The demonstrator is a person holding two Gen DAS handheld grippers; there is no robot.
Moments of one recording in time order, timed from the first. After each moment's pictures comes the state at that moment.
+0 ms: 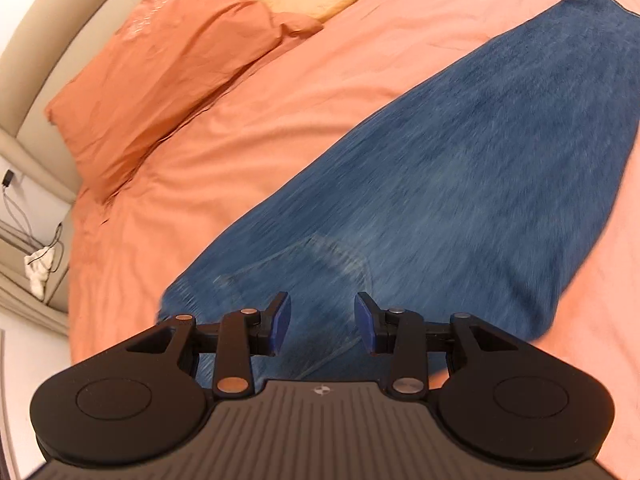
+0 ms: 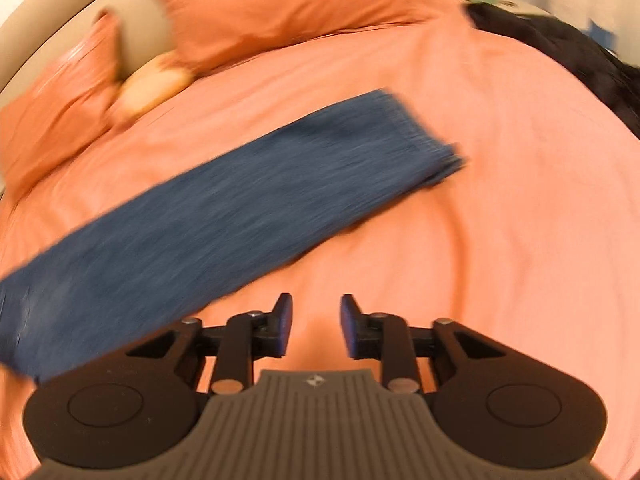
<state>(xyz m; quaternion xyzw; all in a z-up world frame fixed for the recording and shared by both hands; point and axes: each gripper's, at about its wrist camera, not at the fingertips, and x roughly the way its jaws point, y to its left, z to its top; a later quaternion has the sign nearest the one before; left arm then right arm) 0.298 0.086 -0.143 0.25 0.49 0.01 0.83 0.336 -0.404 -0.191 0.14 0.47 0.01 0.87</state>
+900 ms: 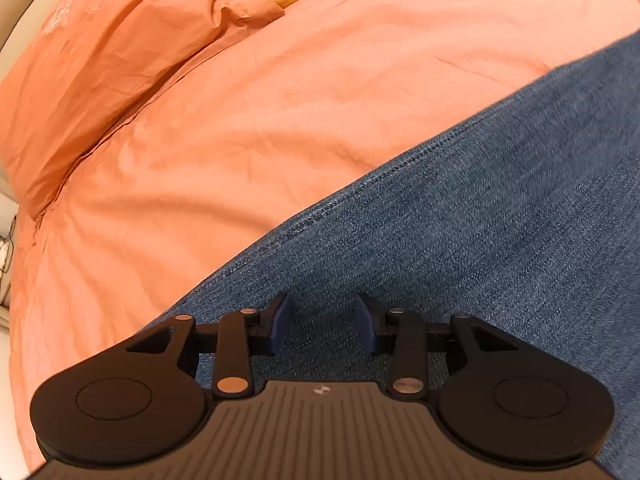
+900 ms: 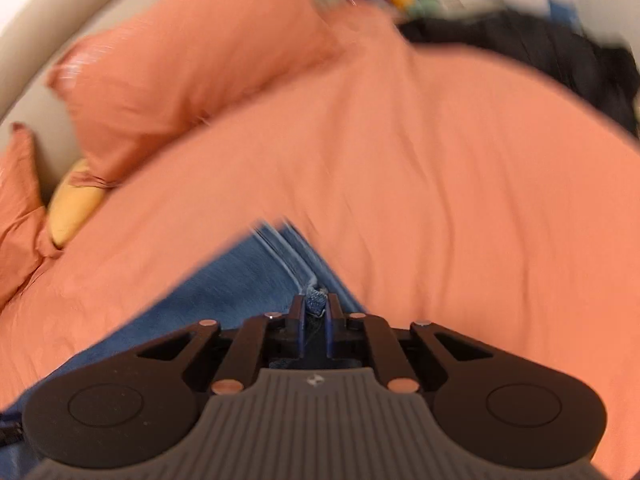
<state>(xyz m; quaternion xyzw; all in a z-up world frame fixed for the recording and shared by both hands) 0.426 0.054 -0.228 0.19 0.53 0.02 0.83 0.497 -0.520 -0.215 0.20 0.41 -0.04 0.89</state>
